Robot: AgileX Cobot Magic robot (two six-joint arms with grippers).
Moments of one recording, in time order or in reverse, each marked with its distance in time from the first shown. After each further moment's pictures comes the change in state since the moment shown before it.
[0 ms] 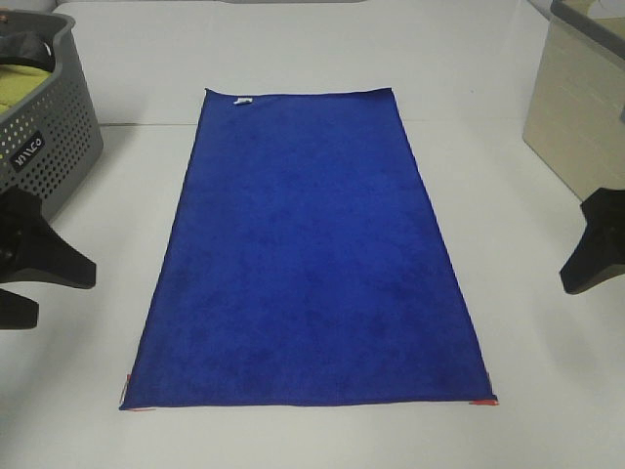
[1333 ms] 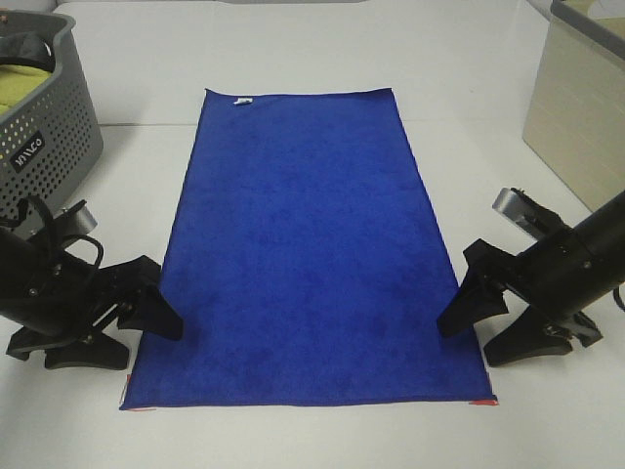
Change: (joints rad) left arm -0.183 0.478 -0.100 -0.250 -0.172 0.246; right arm 0.046 0.579 -0.026 0.543 -0.075 -0.441
